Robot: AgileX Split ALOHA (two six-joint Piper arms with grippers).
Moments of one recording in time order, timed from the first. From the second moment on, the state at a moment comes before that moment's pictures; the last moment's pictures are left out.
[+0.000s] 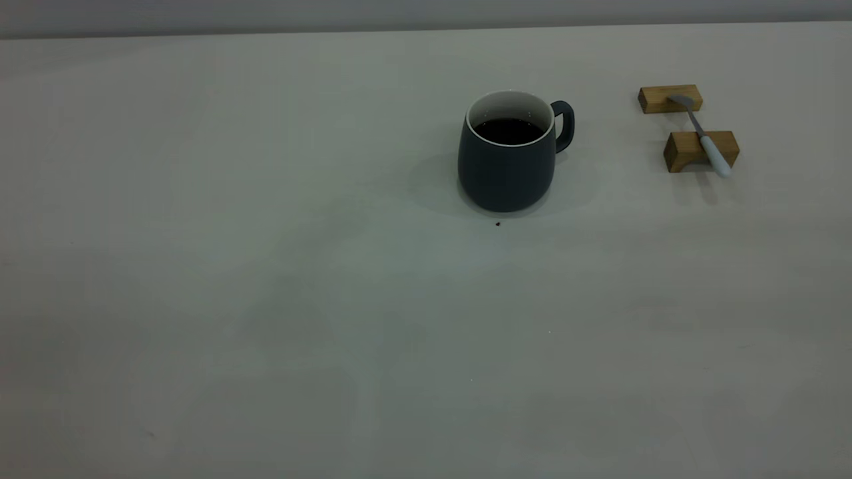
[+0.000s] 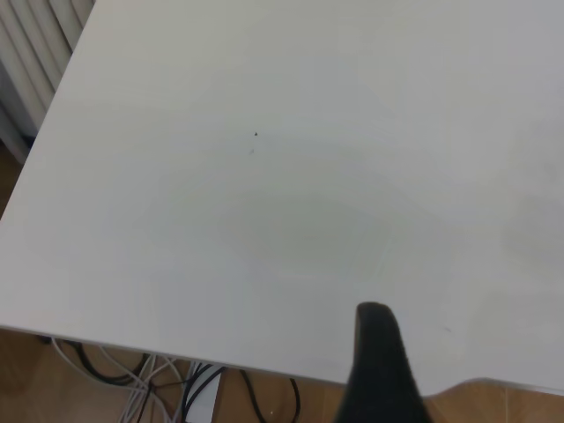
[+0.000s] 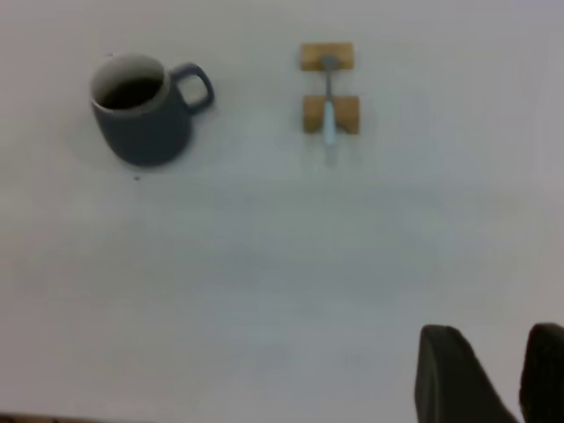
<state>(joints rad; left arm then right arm) 0.11 -0.02 -0.50 0.03 1.16 -0.09 0.05 0.02 -0.48 0.05 1.11 -0.01</state>
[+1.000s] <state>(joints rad) 0.11 -0.02 -0.50 0.03 1.16 -0.09 0.05 1.35 -0.85 0.32 0.73 -0.30</state>
